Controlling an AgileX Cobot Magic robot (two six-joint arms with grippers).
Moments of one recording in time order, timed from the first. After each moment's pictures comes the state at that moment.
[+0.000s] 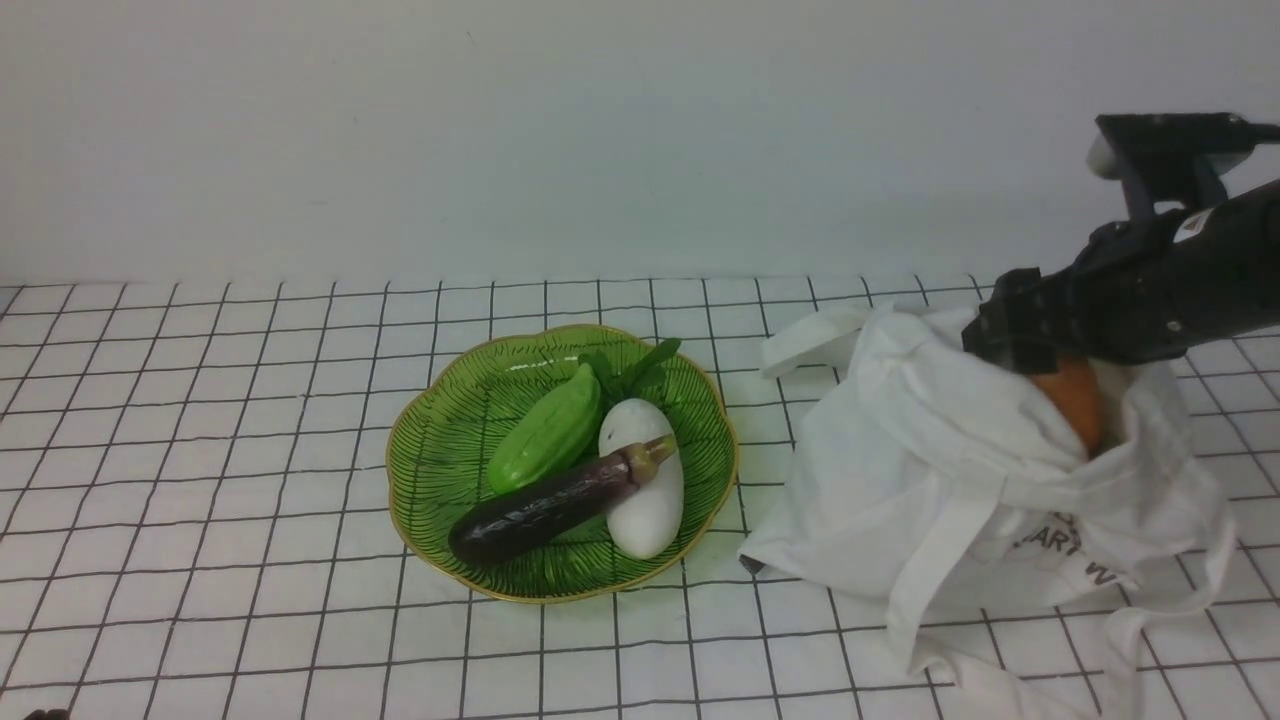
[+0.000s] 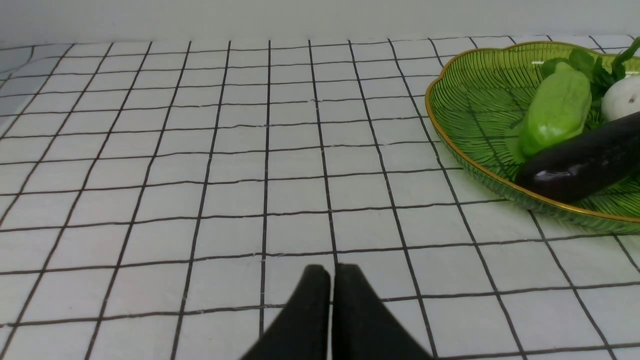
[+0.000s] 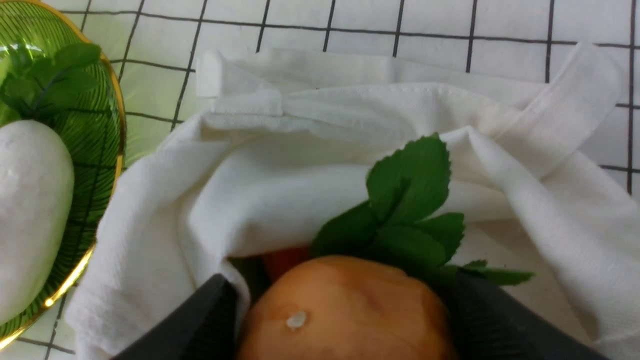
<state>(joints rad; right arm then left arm) 0.14 1.58 -1.13 0.33 0.65 -0.27 0.00 -0.01 0.03 -0.02 0.37 0.00</state>
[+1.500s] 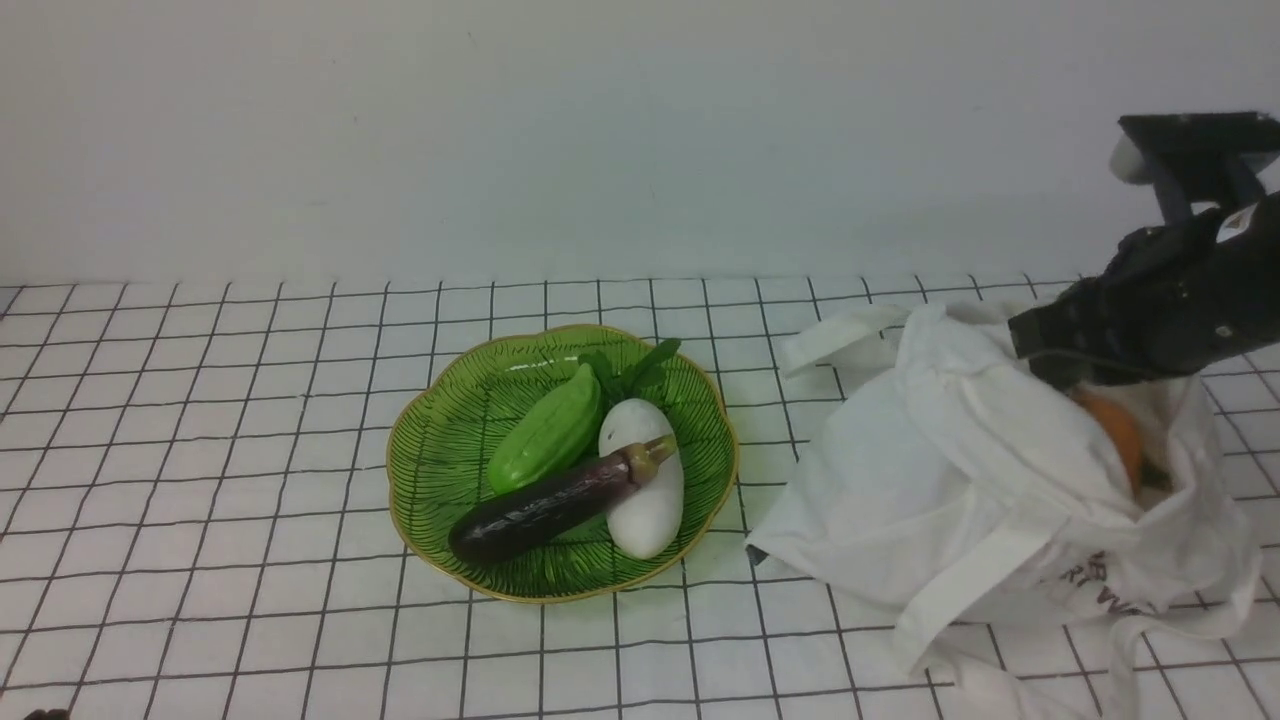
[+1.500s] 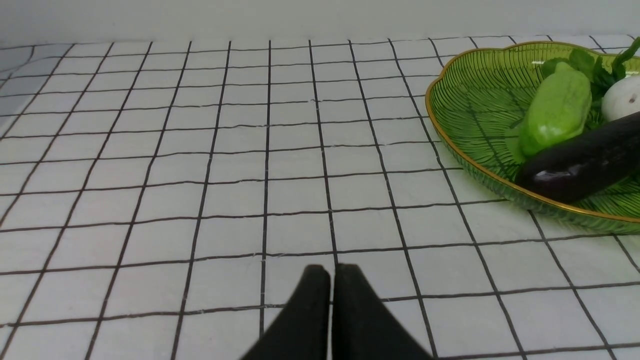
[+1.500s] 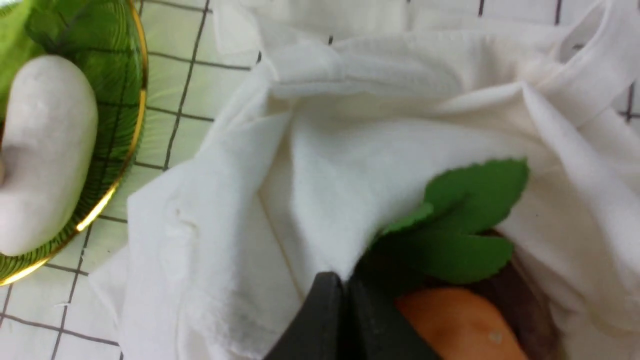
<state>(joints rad) 0.14 1.49 -1.13 0.28 0.79 -0.24 0.00 -0.01 0.03 -0.02 0.37 0.00</state>
